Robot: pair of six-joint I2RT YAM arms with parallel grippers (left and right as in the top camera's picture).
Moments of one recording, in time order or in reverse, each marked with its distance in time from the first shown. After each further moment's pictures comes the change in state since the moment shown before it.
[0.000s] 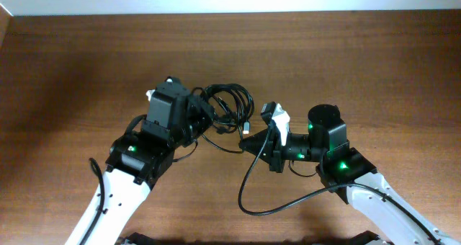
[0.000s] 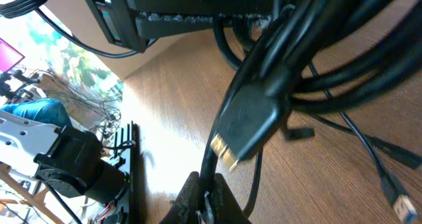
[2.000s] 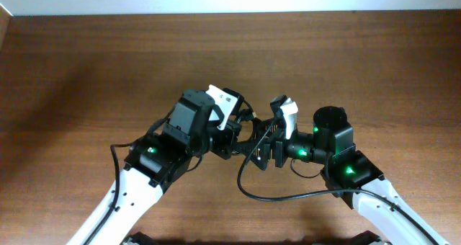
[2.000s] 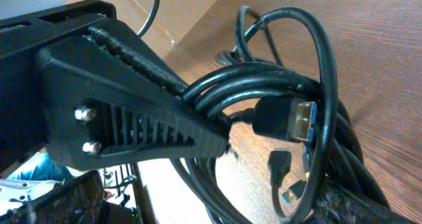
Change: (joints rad) left arm -0.148 0.034 0.000 -0.015 0.152 0.937; right arm 0.001 -0.071 0.010 -0.039 0.150 0.240
